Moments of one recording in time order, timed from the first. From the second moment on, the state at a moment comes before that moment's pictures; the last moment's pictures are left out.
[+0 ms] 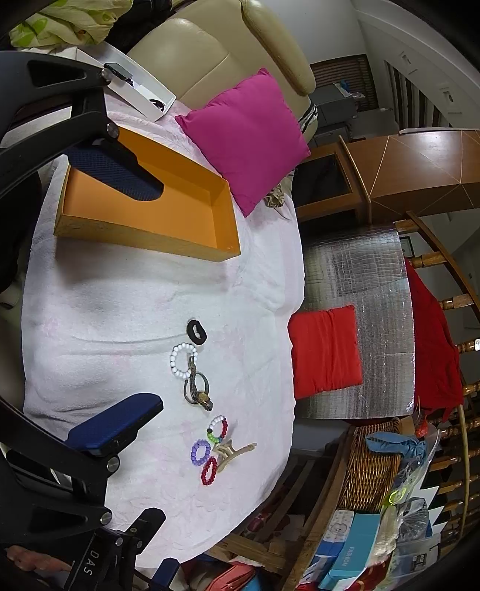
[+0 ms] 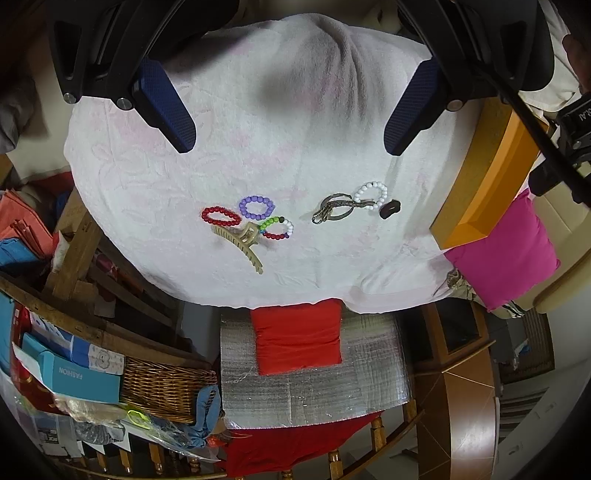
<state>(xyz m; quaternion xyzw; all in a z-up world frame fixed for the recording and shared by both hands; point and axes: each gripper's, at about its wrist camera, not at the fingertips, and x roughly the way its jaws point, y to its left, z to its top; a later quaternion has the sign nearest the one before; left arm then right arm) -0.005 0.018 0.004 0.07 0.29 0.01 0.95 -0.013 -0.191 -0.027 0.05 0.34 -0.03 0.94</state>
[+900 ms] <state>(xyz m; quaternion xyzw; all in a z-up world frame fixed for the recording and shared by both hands) 0.010 0.017 -0.010 0.08 0.31 0.02 0.95 -0.002 -0.197 -0.040 0.06 0.35 -0.04 0.93</state>
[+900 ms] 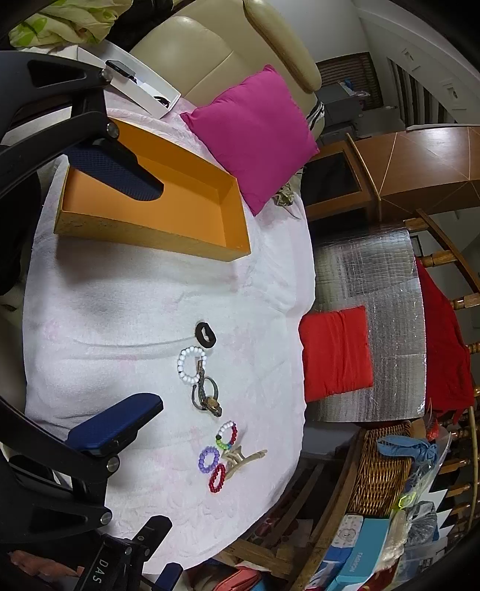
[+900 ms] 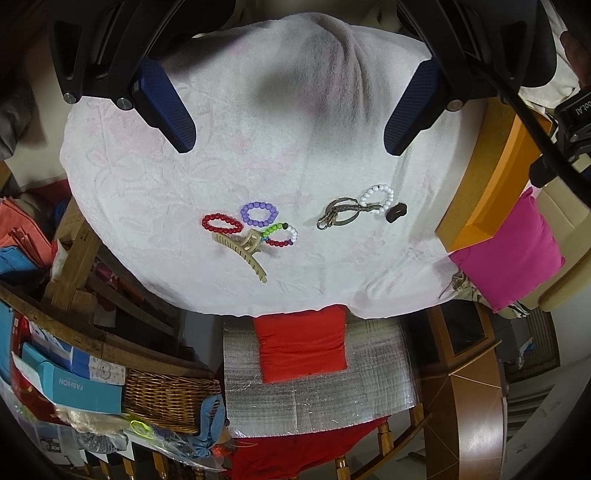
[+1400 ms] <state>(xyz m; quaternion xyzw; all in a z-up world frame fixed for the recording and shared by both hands) 0.080 0.015 -0.059 0.04 0.35 -0.04 0.93 0.037 -0.235 -0.068 0.08 0.37 -0.06 0.92</state>
